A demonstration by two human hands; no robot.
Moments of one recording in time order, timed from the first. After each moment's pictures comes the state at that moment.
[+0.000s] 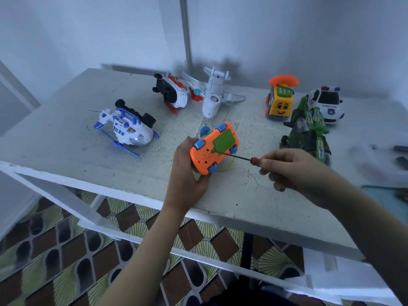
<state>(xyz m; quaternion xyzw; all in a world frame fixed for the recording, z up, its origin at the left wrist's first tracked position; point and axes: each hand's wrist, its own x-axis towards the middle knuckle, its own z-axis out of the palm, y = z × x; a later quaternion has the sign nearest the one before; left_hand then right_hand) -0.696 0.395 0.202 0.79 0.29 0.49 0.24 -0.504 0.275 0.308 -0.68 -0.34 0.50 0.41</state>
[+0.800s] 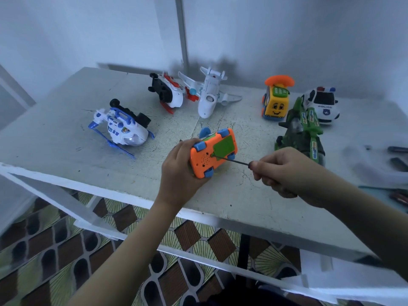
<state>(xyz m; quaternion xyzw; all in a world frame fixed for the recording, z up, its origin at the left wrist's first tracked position) -0.692 0.398 0.218 0.82 0.30 0.47 0.12 -0.509 0.273 0.322 -0.70 -0.42 0.48 0.32</state>
